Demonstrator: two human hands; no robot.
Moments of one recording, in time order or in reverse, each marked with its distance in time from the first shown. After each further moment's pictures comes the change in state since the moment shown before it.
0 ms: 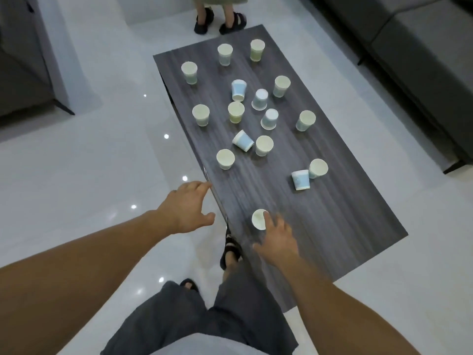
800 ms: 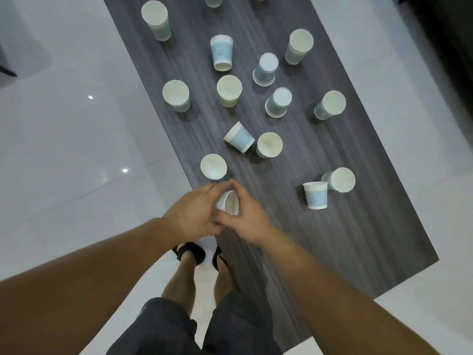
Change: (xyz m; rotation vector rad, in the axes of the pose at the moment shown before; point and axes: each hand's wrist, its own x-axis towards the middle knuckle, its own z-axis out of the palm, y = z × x) left_hand 0.189 -0.011 0.035 -0.290 -0.102 0.179; right_hand 0.191 -0.059 -0.034 0.803 -0.229 -0.183
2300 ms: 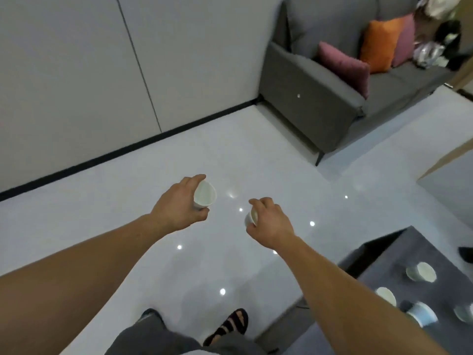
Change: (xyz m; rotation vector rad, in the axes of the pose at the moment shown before) left_hand -0.495 -0.036 0.031 -0.450 1.276 -1.196; right_hand -0.154 -0.254 0.312 -1.473 -0.649 -1.097
